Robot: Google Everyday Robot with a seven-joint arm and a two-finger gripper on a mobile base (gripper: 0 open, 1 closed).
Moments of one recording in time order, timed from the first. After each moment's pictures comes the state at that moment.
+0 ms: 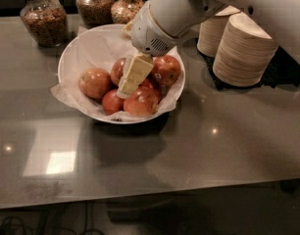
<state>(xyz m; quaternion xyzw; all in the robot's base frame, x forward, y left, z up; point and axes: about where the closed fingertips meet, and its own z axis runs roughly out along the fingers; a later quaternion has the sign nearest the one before) 0.550 0.054 0.948 -0.71 0.61 0.14 0.33</state>
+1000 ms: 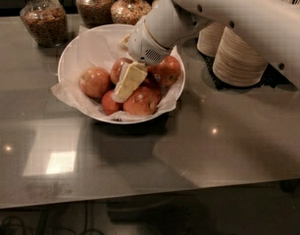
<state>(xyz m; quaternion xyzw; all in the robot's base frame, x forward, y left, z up) 0.569 0.061 0.913 -0.70 0.63 0.15 0.32</state>
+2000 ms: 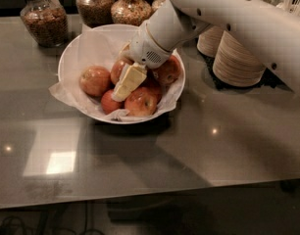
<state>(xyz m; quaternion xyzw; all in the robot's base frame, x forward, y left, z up) 0.575 0.062 0.900 -0.69 0.63 0.18 0.31</state>
